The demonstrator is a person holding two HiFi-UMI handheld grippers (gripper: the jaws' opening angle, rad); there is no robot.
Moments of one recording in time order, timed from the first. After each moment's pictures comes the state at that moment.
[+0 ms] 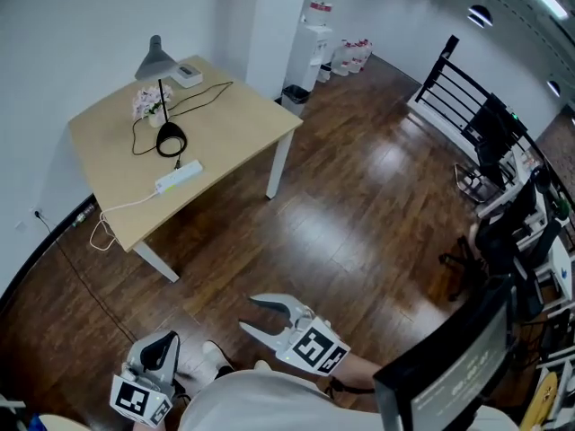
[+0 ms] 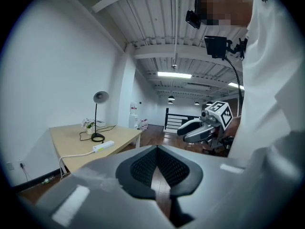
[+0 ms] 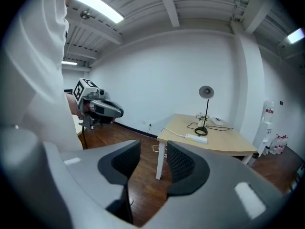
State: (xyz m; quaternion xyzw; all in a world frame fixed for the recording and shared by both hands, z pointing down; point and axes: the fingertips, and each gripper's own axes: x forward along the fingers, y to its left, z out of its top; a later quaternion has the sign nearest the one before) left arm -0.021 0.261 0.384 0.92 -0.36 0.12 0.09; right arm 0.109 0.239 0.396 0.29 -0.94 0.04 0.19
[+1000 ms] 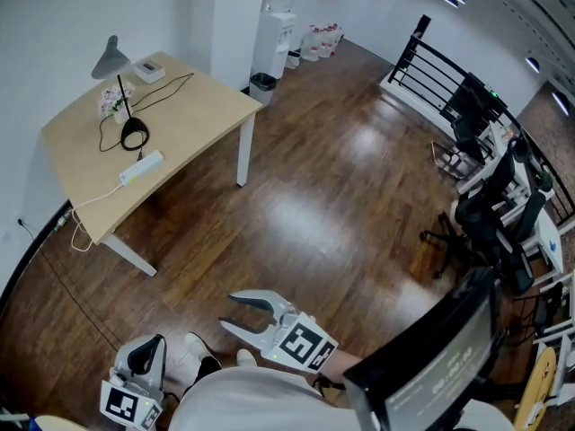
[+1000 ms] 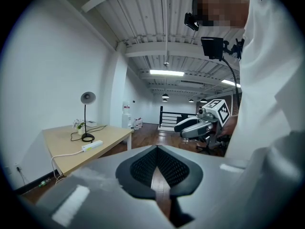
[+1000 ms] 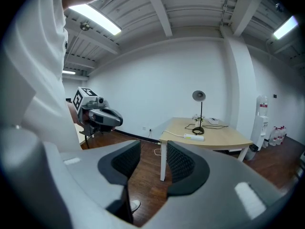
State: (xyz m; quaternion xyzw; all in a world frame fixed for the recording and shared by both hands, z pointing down) left arm 0.043 0.322 0.378 0.93 -0.34 0.12 0.09; right arm 0.167 0.303 0.383 0.31 -0.94 0.06 0.15
